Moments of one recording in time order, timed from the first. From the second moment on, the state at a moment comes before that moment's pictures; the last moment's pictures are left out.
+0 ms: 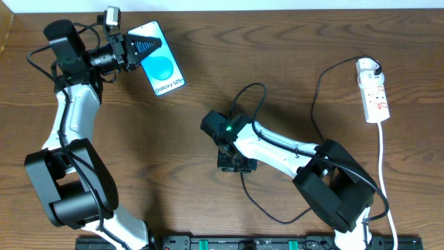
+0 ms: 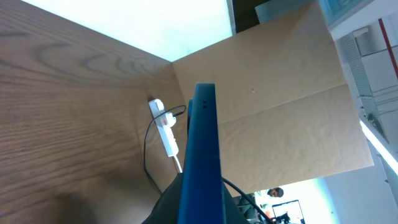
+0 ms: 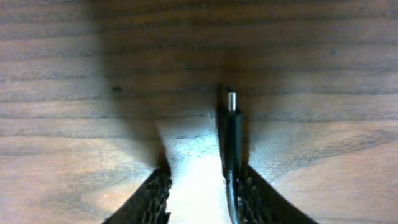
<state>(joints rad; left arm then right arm) 0.28 1.83 1.32 0.19 1.49 -0.83 0.87 2.02 1.33 -0.91 -0.09 0.96</state>
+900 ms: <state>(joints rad) 0.28 1.83 1.32 0.19 1.49 -0.83 0.85 2.02 1.33 -0.91 -0.06 0.95</state>
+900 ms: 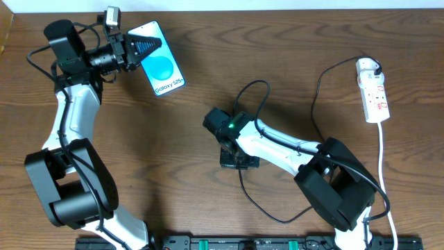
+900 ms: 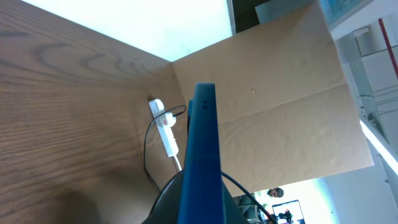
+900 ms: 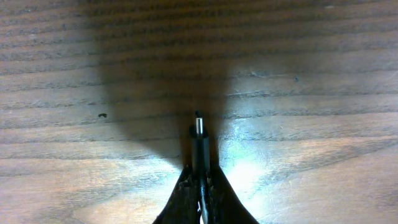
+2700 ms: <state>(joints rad) 0.29 1.83 1.31 0.82 1.46 -1.33 0.55 2.02 1.32 0.68 -1.25 0.71</state>
